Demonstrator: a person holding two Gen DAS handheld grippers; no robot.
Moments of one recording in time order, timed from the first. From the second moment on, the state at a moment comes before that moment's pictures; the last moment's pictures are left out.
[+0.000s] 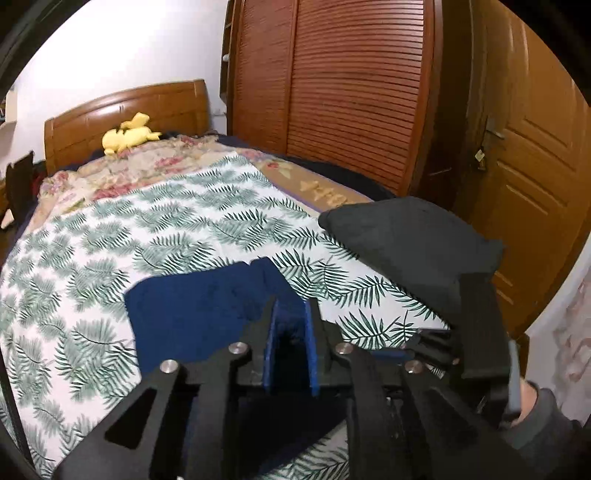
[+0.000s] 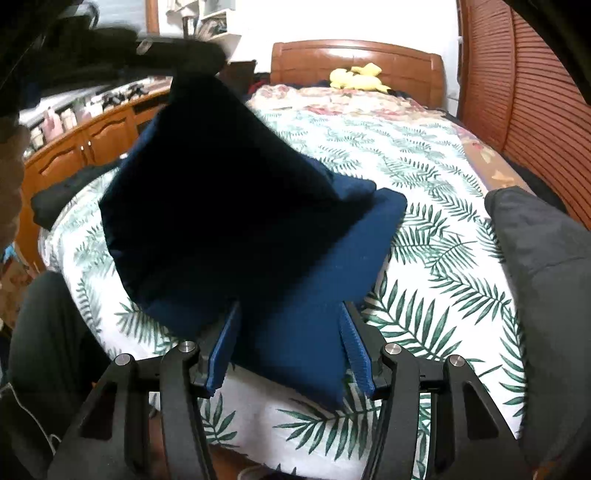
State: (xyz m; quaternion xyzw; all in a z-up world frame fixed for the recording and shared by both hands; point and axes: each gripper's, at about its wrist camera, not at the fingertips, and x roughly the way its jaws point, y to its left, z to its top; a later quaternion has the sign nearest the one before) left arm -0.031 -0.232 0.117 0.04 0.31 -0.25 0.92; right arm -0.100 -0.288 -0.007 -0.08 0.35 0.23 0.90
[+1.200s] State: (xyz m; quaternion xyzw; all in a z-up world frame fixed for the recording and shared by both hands) left arm -0.063 -0.097 0.019 0.02 0.35 -0.14 0.93; right arm -0.088 -0.239 -0.005 -0.09 0.34 0.29 0.89
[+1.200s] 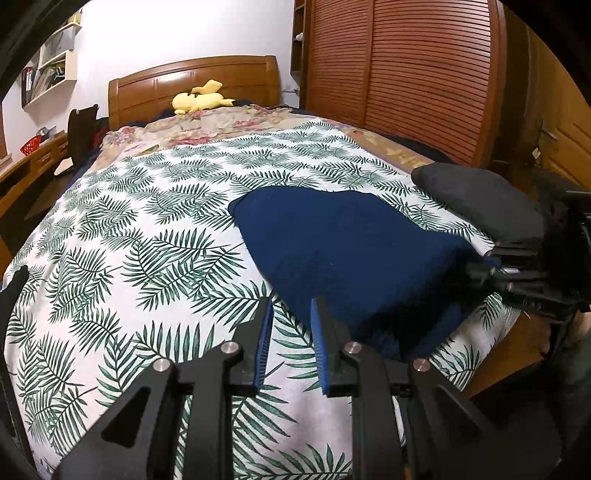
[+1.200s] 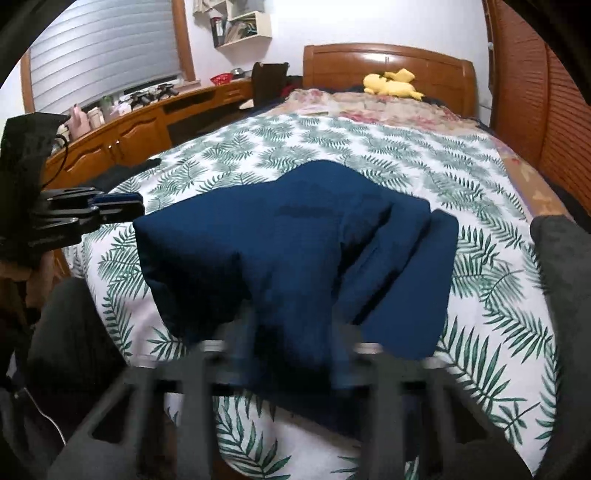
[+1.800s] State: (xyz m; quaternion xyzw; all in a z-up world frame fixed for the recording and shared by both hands) left arm -0.065 -0.118 0.027 0.04 0.33 -0.16 0.93; right arm -0.098 -0.310 0.020 -0.07 0.32 0.19 0.93
